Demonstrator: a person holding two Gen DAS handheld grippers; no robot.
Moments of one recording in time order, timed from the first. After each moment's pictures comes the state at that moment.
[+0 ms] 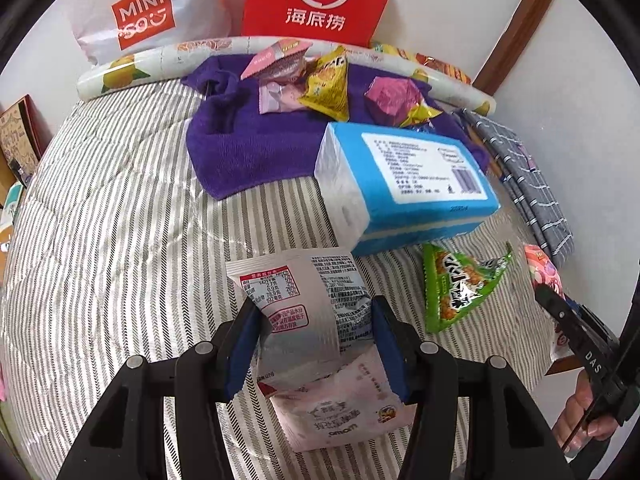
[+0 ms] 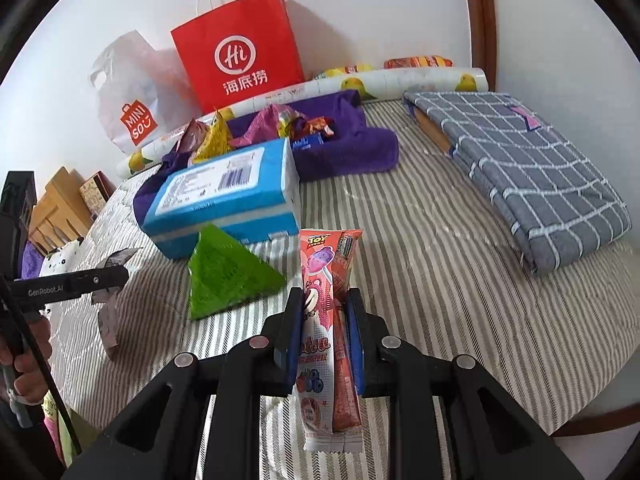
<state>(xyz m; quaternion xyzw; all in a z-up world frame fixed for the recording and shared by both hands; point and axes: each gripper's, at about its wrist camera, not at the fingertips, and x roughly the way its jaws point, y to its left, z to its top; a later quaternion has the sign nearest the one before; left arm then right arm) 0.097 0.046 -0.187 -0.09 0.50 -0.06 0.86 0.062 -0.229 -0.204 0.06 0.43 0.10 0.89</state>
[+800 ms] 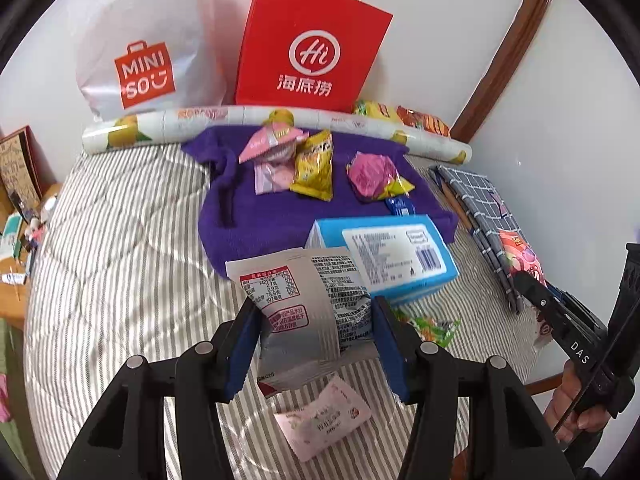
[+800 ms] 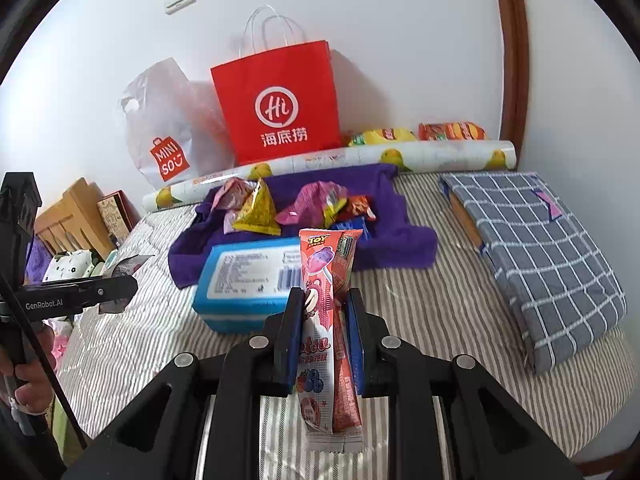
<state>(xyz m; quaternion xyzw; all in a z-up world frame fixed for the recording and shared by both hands) 0.110 0.063 -0.124 -0.11 0.45 -0.08 0.88 0.093 -0.191 -0.134 0.03 0.37 0.13 0.92</state>
